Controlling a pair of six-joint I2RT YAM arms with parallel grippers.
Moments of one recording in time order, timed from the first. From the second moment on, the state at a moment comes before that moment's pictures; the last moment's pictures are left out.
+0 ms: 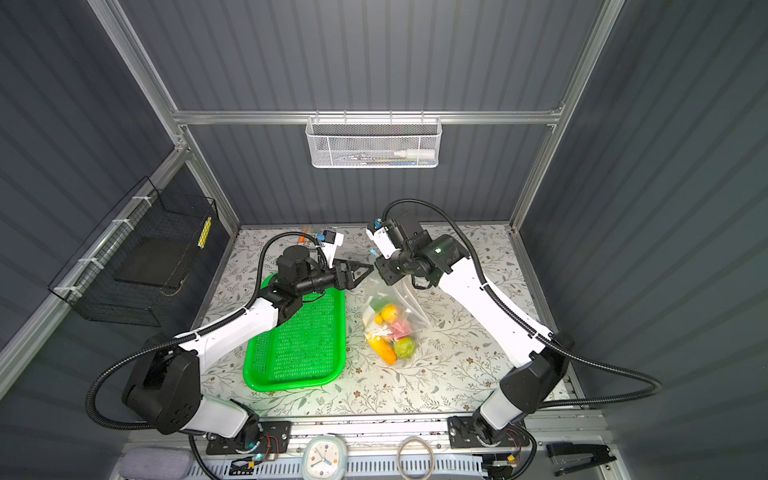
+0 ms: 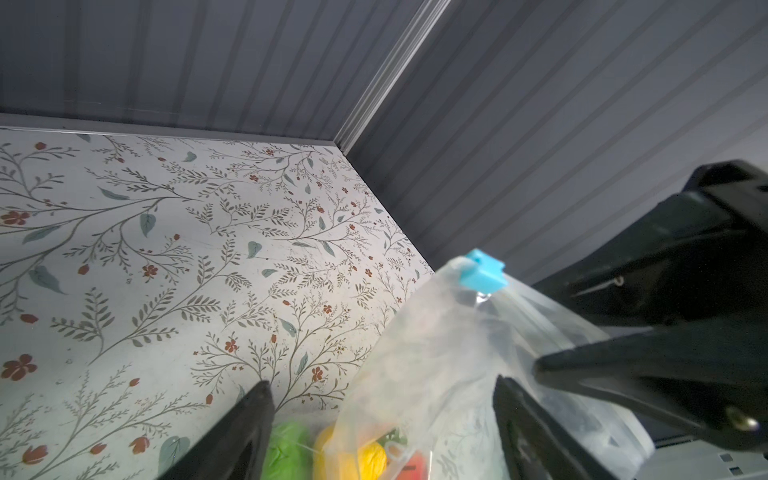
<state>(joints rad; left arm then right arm) -0.53 1.47 0.97 0.28 0.57 -0.53 0.69 1.58 1.74 -0.99 0.02 -0.04</state>
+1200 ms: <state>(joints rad) -0.52 1.34 1.14 0.10 0.81 -0.13 0.55 1.35 1.60 -0.99 -0.50 -0.29</state>
